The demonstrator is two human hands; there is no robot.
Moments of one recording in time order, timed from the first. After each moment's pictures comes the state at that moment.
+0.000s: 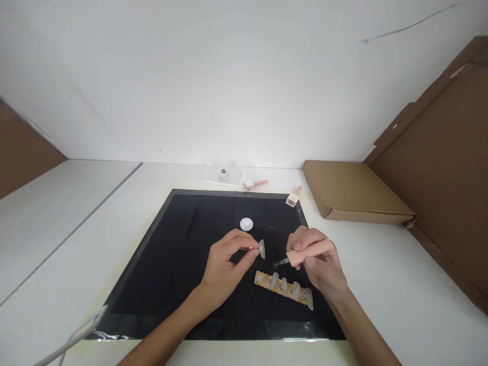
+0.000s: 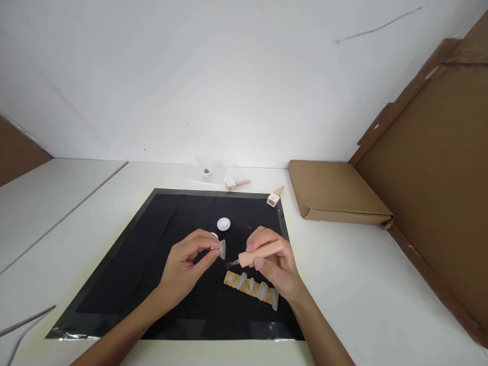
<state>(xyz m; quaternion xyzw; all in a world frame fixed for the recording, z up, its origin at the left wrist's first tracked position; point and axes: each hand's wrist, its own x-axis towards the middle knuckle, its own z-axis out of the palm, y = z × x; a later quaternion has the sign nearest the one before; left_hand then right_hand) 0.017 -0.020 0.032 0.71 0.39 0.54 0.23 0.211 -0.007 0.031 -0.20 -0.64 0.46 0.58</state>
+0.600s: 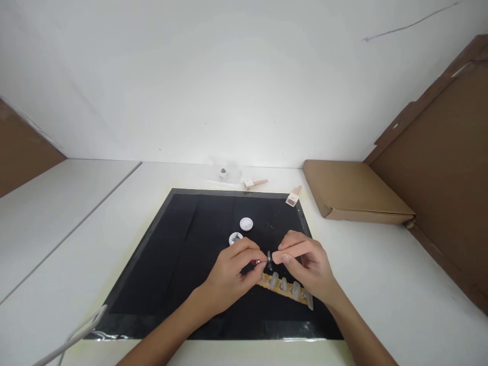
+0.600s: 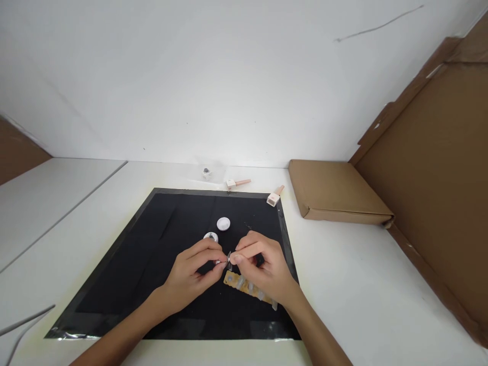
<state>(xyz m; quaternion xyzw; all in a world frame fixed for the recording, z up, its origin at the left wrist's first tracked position) 0.016 -0.024 0.025 0.79 0.33 0.49 0.16 0.199 -0.009 0.036 -0.24 -0.74 0.32 0.54</state>
